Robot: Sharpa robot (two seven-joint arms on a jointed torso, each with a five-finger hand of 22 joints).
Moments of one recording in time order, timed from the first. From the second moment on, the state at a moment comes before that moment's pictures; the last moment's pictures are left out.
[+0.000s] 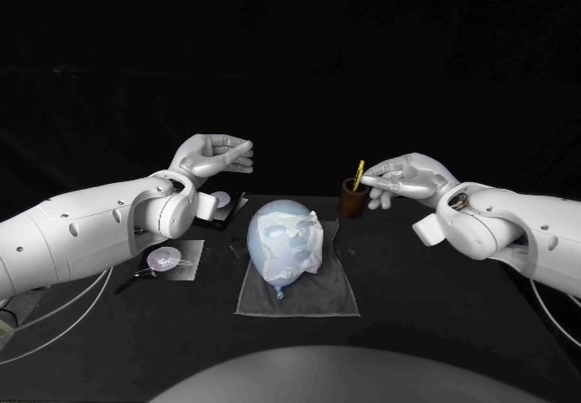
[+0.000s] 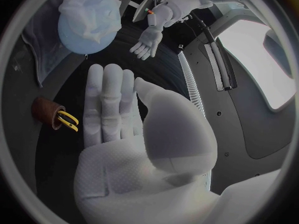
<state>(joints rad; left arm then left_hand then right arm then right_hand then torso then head) 1.12 -0.84 -0.06 1.36 -0.20 -0.35 0.43 1.41 -0.17 0.25 0.28 0.08 0.84 0.20 0.37 0.23 1.00 0.15 0.23 0.07 0.98 0.12 0.26 0.42 0.18 1.00 0.24 0.20 0.09 1.18 -0.93 -0.14 1.52 -0.40 -0.25 0.23 1.32 -0.10 0.41 0.10 0.07 1.08 0.07 0.33 0.49 1.39 0.00 0.42 0.27 1.45 -0.04 0.57 0.61 0.17 1.30 0.08 0.22 0.36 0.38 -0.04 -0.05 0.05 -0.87</state>
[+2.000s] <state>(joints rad) 1.14 -0.83 -0.06 1.38 -0.14 -0.34 0.46 1.44 -0.12 0.17 0.29 0.08 0.86 0.18 0.40 0.22 1.08 0.12 0.31 0.12 1.15 0.05 0.56 0.63 0.16 1.22 0.14 0.33 0.15 1.08 -0.37 -0.19 1.11 -0.26 0.19 -0.15 0.88 0.03 0.71 0.03 0.56 1.20 -0.03 1.30 1.31 1.46 -0.12 1.57 1.31 1.46 -0.16 1.56 1.31 0.10 1.43 -0.05 1.16 1.22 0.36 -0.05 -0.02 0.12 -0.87</state>
